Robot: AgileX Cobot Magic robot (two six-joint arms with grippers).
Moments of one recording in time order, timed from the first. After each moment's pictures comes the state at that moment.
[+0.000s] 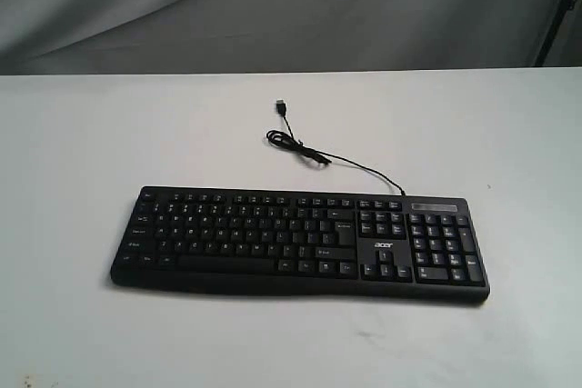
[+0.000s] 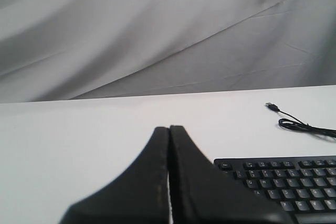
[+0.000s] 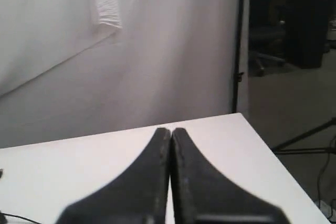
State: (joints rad) left arm 0.04 0.00 0.00 0.03 0.16 -0.02; right arm -0.03 0.38 -0.31 0.26 0.10 -0.18
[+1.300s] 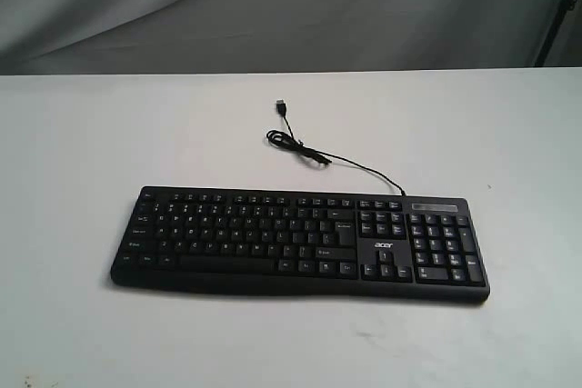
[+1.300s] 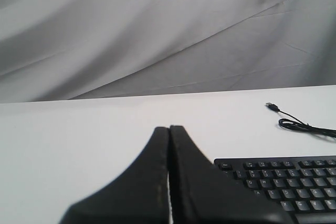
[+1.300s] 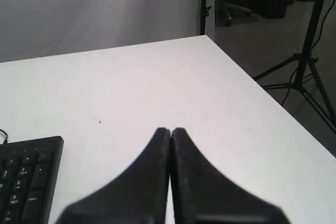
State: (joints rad) left arm 0.04 0.00 0.00 0.03 0.16 -0.02; right arm -0.13 0.00 -0.02 0.04 0.34 0.00
